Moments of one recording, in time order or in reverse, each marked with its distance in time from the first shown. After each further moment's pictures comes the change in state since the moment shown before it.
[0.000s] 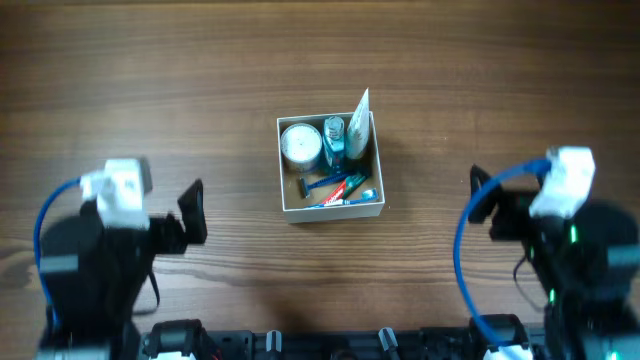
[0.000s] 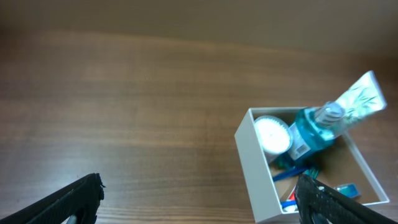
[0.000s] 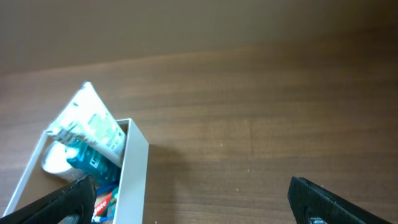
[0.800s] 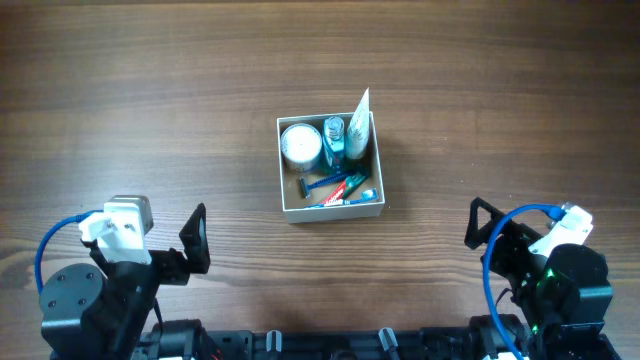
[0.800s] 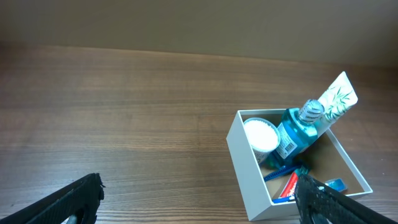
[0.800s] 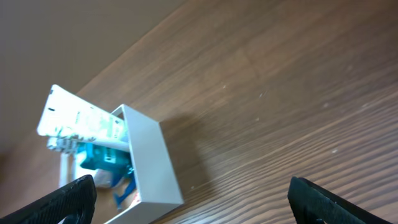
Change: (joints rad) left arm 0.000 -0.148 -0.047 -0.021 0.026 -0.001; right arm 0.000 -0.180 -0.180 -0.121 0.033 0.467
